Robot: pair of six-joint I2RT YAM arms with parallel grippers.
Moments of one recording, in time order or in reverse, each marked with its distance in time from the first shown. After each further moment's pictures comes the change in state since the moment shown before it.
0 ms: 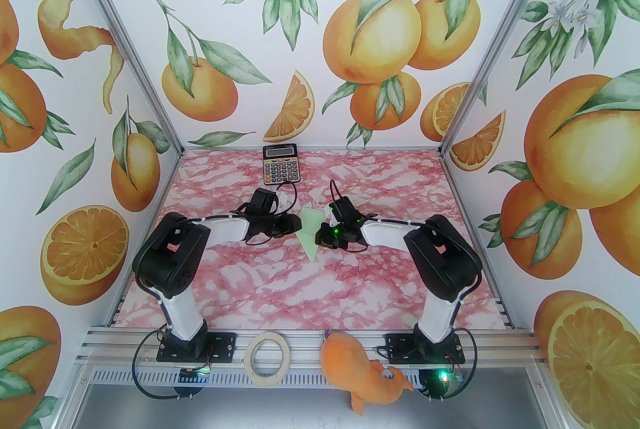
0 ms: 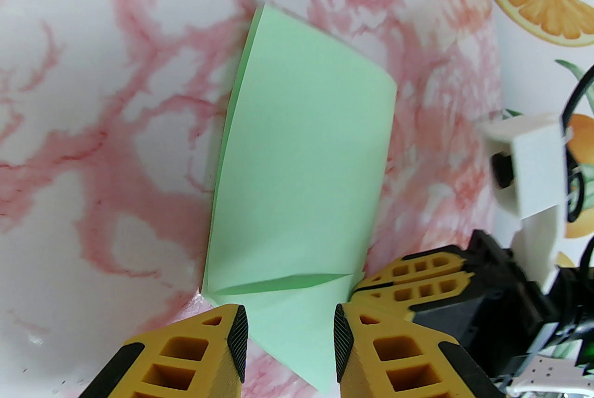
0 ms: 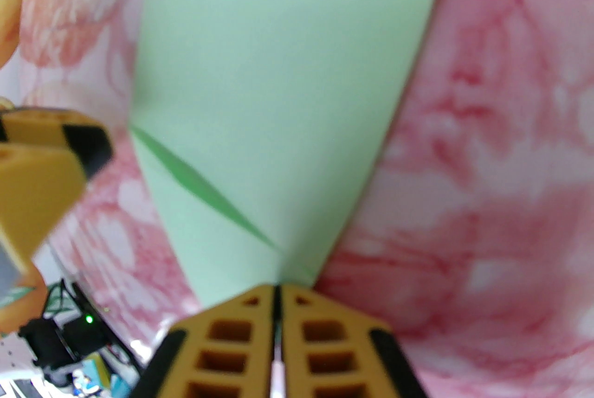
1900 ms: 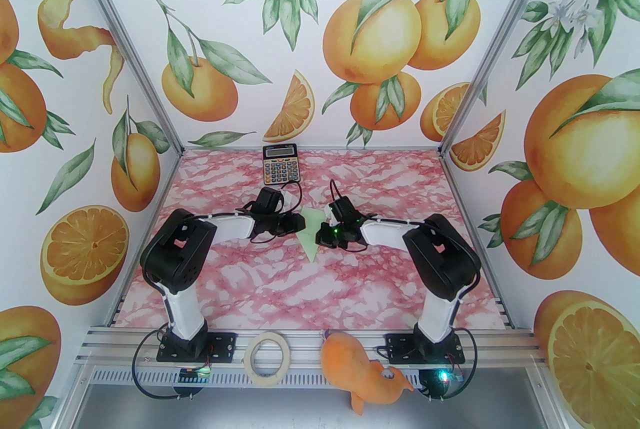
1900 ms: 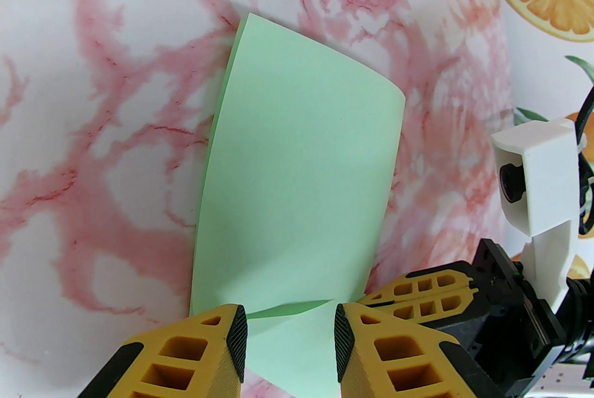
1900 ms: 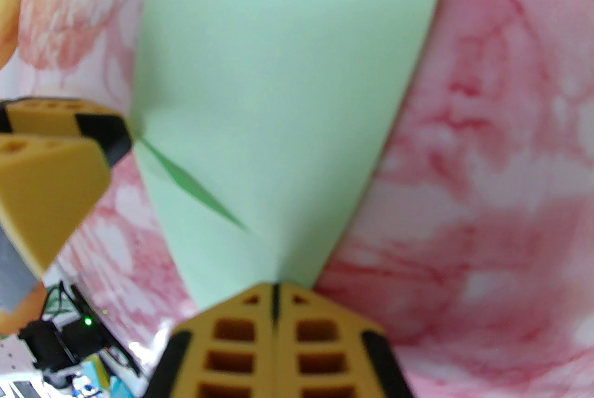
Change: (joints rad) left arm -0.023 0.026 0.053 -0.019 -0.041 0.018; right arm 0.000 0.007 -0.003 0.005 0.004 0.000
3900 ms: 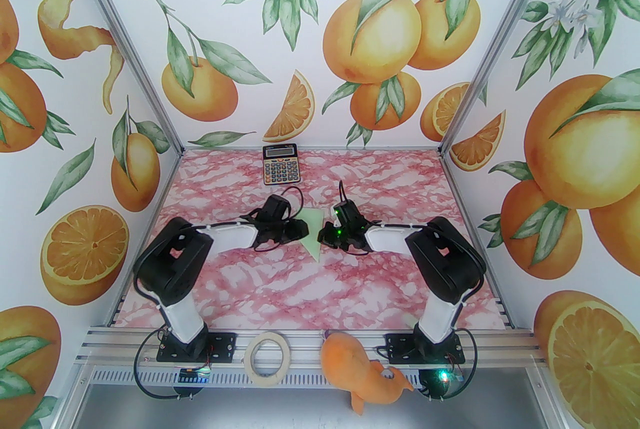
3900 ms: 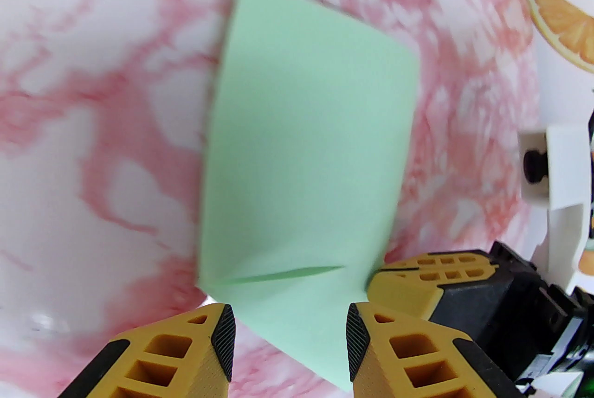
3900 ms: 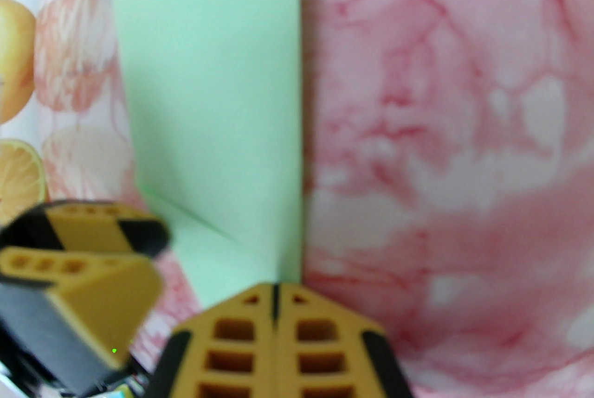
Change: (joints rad) left arm -0.074 -0.092 -0.060 -0.056 -0.200 -0.115; right arm -0.016 -0.033 -0.103 0.177 0.034 0.128
